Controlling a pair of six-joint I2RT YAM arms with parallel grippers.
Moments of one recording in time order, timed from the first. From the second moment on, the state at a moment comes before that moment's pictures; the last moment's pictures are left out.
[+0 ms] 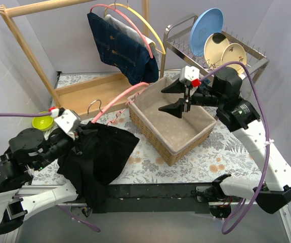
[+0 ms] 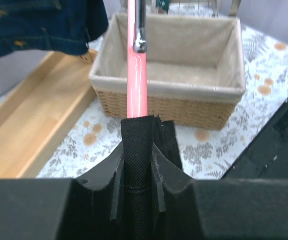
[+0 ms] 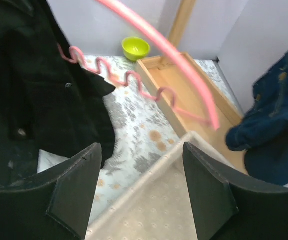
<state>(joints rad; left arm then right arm) -0.98 0.64 1.41 -0.97 -0.23 0.03 0.57 1.19 1.49 -0.43 -0.85 -0.31</state>
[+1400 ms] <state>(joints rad) -0.98 0.69 1.54 -0.91 0.14 0.30 0.81 1.26 1.02 -0.07 -1.02 0.22</state>
